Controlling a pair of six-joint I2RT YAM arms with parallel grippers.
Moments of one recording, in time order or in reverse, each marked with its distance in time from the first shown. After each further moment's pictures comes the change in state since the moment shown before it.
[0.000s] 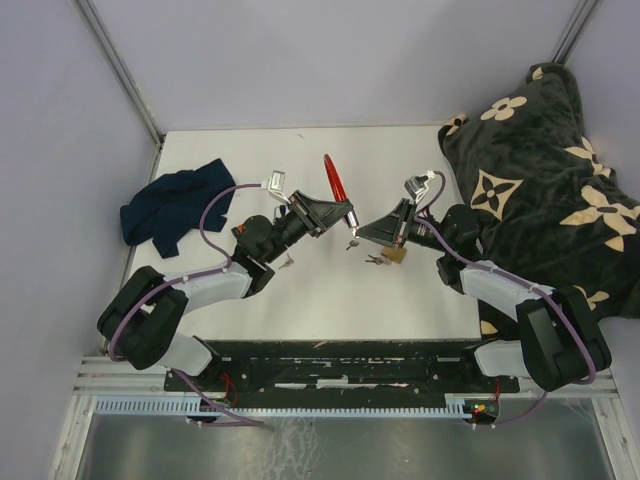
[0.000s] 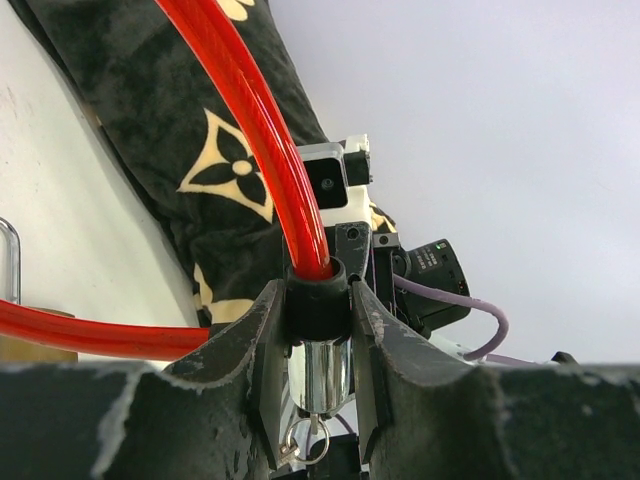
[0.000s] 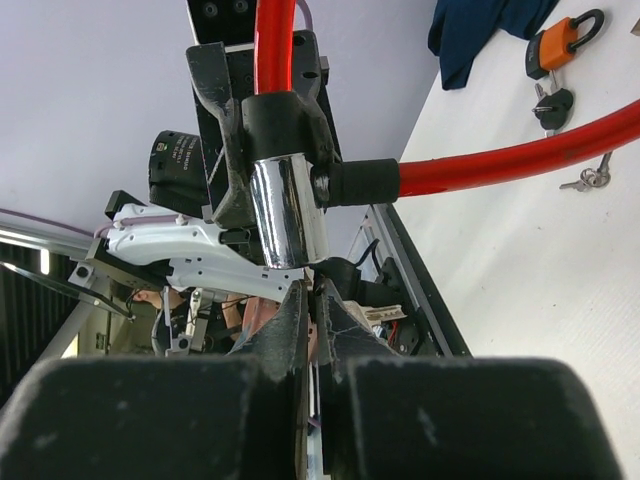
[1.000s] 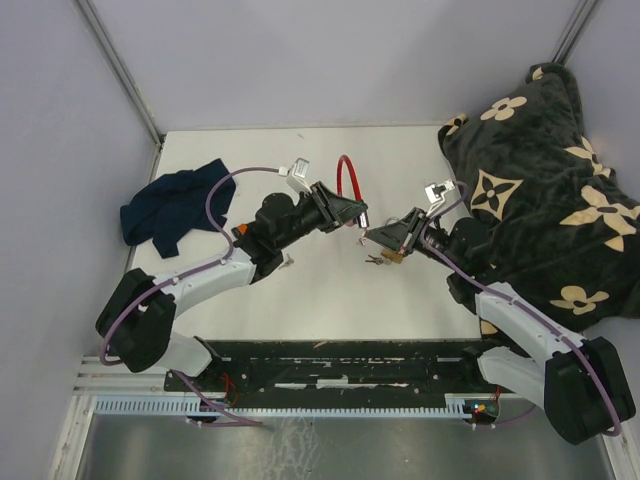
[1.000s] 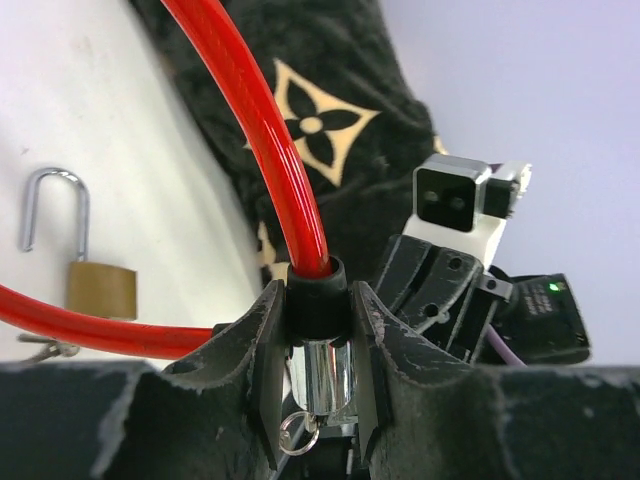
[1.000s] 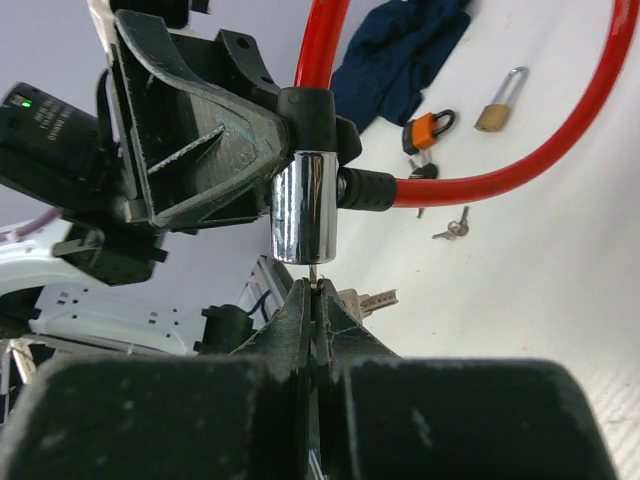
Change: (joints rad) left arm -0.055 -0.006 0.254 -0.561 -0.030 0.180; right arm 0.048 -0.282 -0.064 -0.326 0.302 -0.351
